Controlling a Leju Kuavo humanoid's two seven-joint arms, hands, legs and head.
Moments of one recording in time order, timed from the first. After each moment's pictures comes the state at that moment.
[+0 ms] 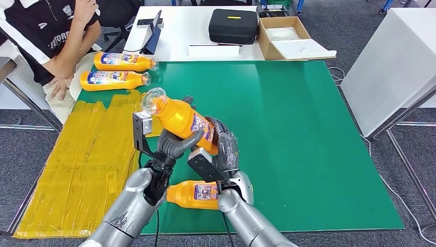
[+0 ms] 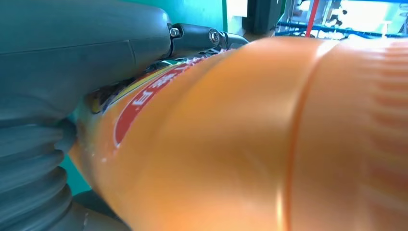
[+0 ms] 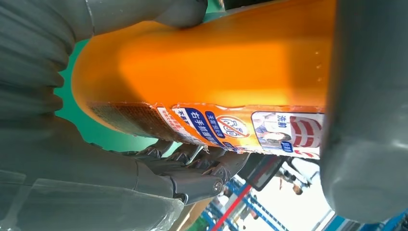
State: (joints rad) left arm -0.41 -0.18 -0.28 -1.08 0.33 -0.15 -0.33; right arm -0.49 0.35 0.58 -0.58 0.51 -0.55 -0.51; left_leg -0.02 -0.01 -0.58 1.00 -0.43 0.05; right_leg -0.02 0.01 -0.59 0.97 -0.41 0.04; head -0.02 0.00
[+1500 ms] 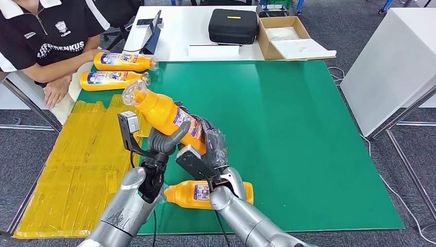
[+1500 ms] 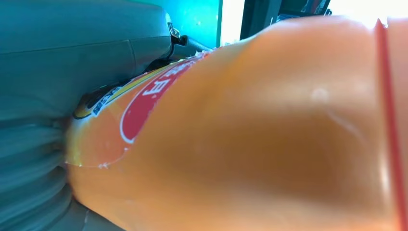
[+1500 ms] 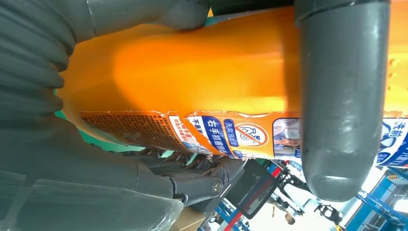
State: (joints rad) left arm -0.40 -0.18 -0.22 -1.07 0.38 -0.12 -0.36; right arm -0.57 0.35 0.80 -0.52 0.32 -0.54 -0.48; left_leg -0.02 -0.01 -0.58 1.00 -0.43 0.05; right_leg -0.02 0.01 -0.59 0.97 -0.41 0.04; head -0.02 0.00
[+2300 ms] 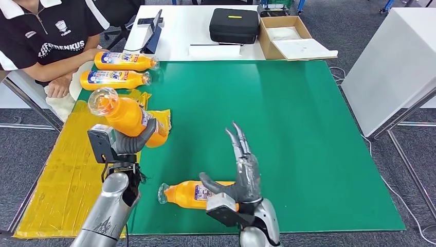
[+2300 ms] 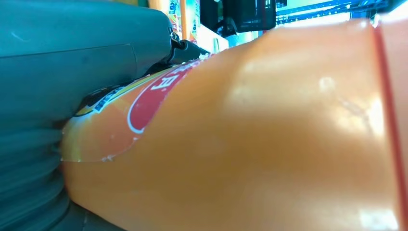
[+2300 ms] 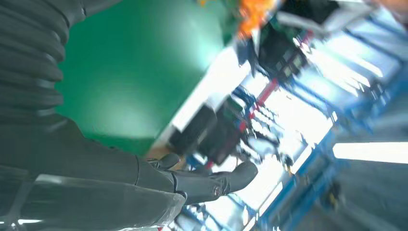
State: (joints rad) left arm -0.32 -0.11 -0.06 -1.18 0.03 0.26 -0.56; right arm -0.07 0.13 0.63 -1.36 0.70 -0.50 -0.41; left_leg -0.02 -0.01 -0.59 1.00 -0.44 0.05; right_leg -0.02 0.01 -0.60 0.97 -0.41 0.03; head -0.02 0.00
